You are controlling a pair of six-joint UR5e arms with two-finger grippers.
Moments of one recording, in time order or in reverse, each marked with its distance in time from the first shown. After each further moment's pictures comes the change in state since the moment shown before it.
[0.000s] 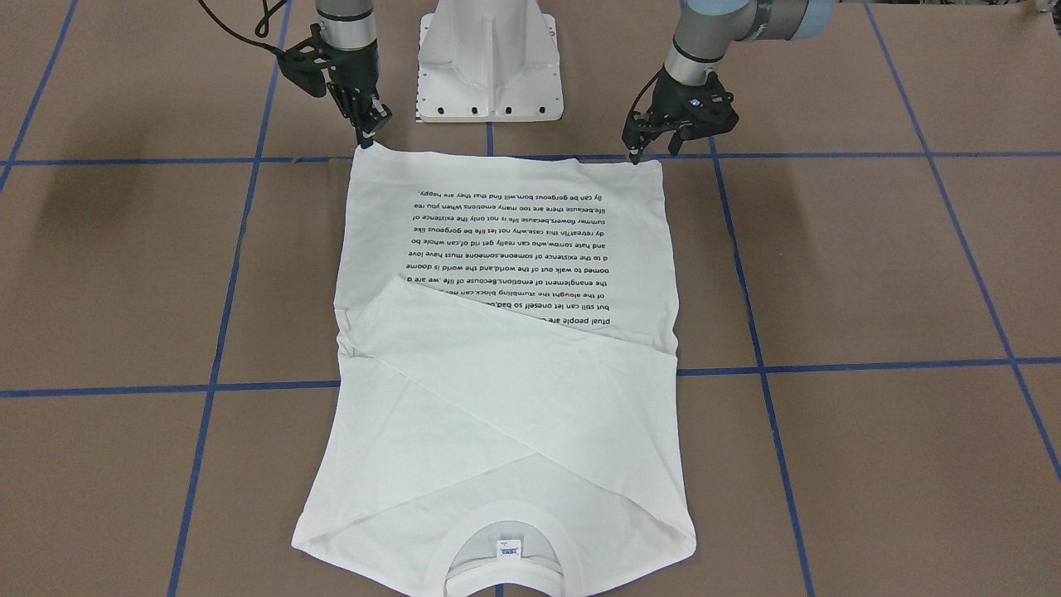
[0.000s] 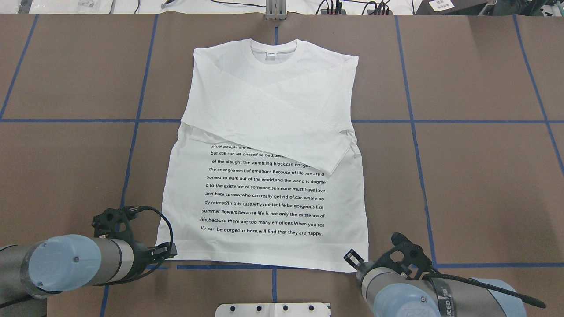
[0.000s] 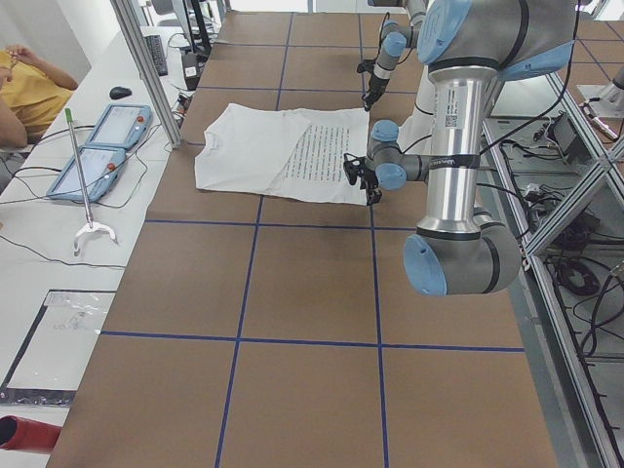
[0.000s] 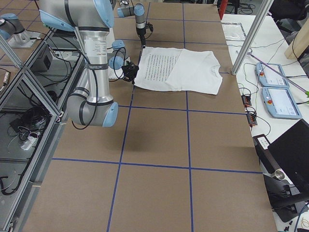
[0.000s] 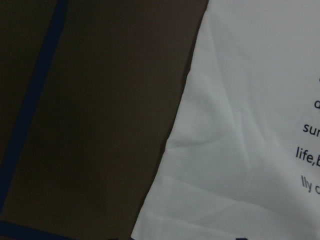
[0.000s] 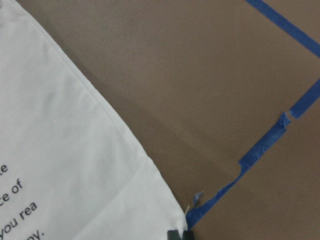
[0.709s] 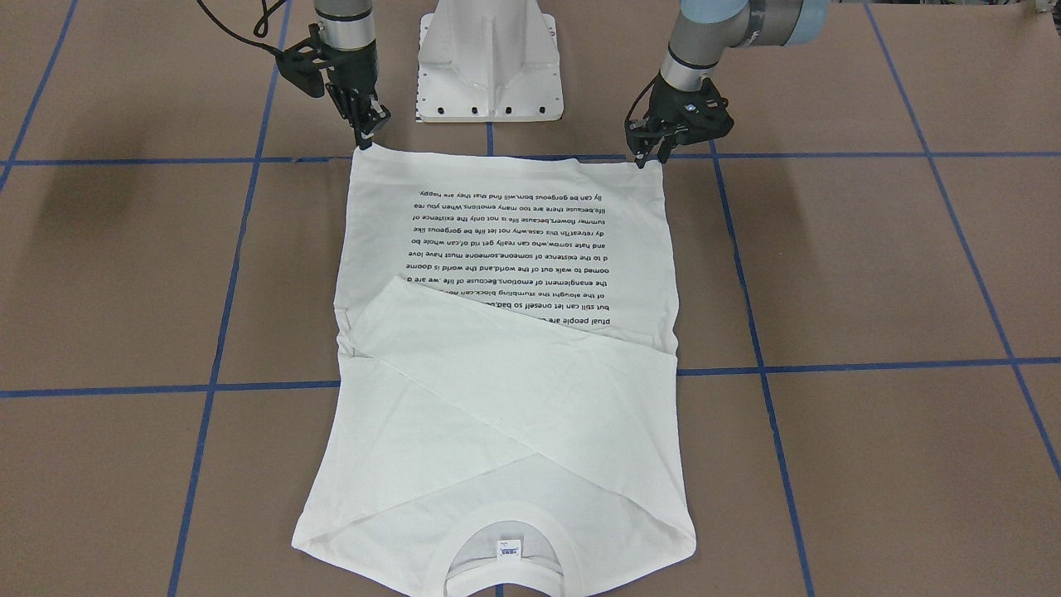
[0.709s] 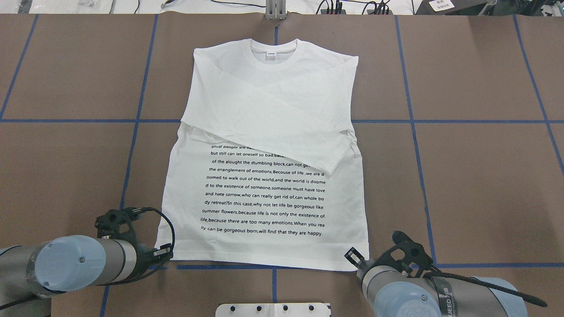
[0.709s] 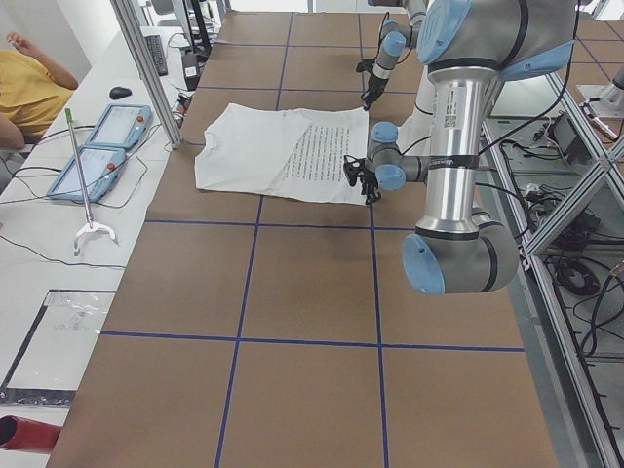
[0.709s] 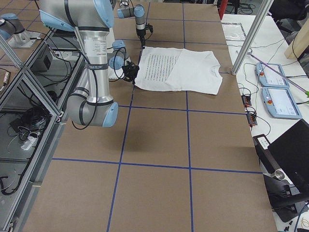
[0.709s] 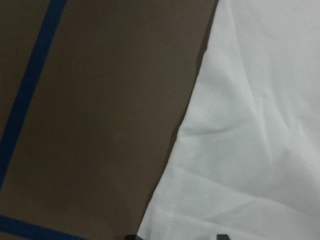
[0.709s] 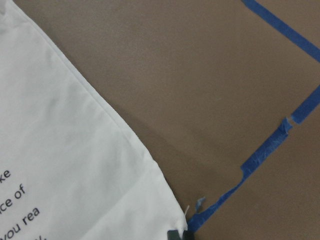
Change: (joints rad) left arm 0.003 -0.008 0.016 0.003 0.002 0.000; right arm 0.005 -0.001 0.002 -0.003 -0.004 0.000
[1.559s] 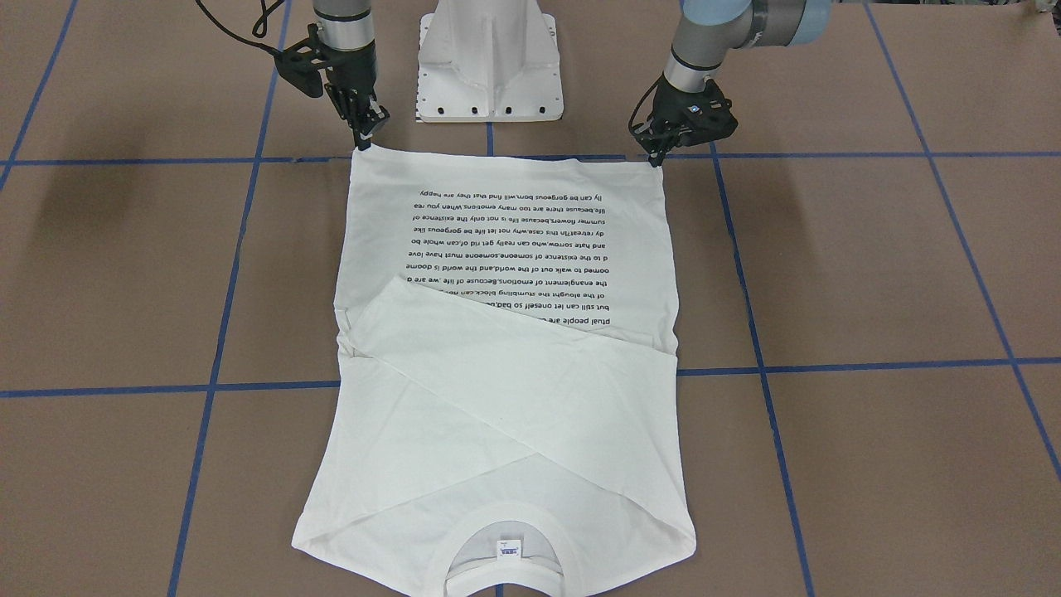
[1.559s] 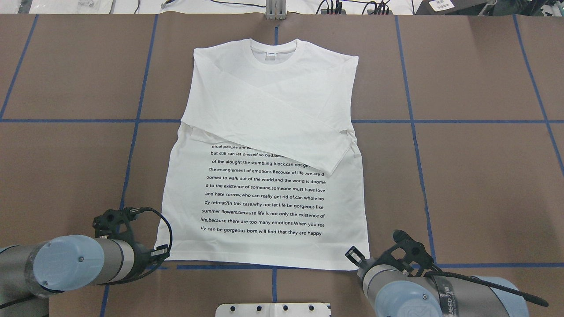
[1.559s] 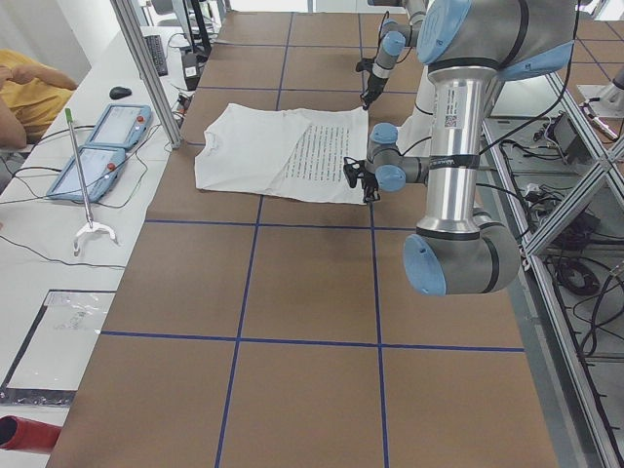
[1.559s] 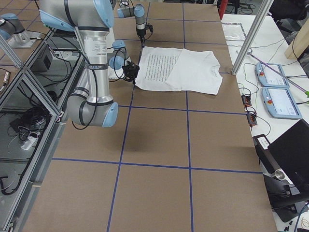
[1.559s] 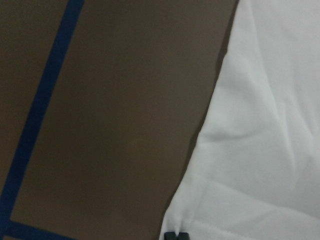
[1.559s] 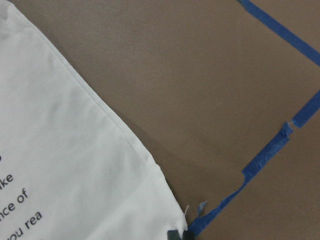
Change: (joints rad) left arm -0.002 0.004 -0.010 0.008 -0.010 0.001; right arm 0.005 -0.002 0.005 -0.002 -0.001 0.000
